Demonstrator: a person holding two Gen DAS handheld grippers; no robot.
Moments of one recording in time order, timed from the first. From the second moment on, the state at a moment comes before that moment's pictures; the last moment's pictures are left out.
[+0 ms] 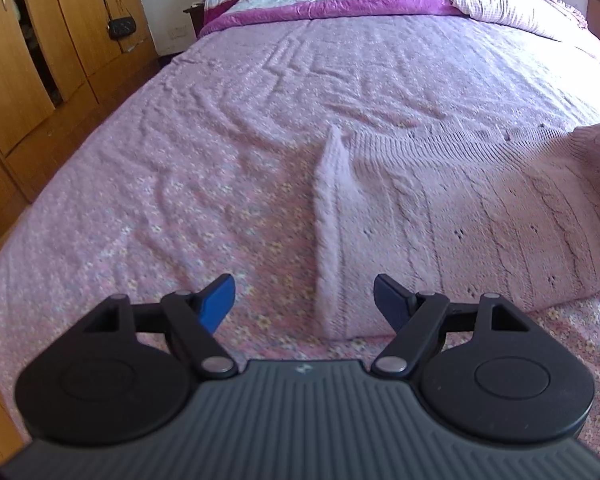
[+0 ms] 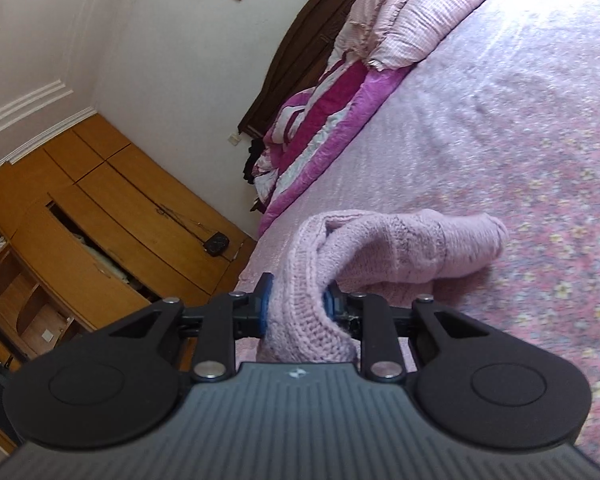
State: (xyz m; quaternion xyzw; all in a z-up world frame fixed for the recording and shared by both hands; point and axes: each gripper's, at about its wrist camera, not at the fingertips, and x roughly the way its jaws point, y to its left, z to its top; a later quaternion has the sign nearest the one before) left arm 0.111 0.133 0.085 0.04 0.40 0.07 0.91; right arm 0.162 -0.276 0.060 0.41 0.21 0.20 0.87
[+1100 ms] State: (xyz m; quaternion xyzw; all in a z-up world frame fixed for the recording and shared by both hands) left arm 0.111 0.213 0.082 0.05 0.37 0.08 0.92; right arm 0.180 -0.009 0.059 0.35 0.32 0.31 0.82
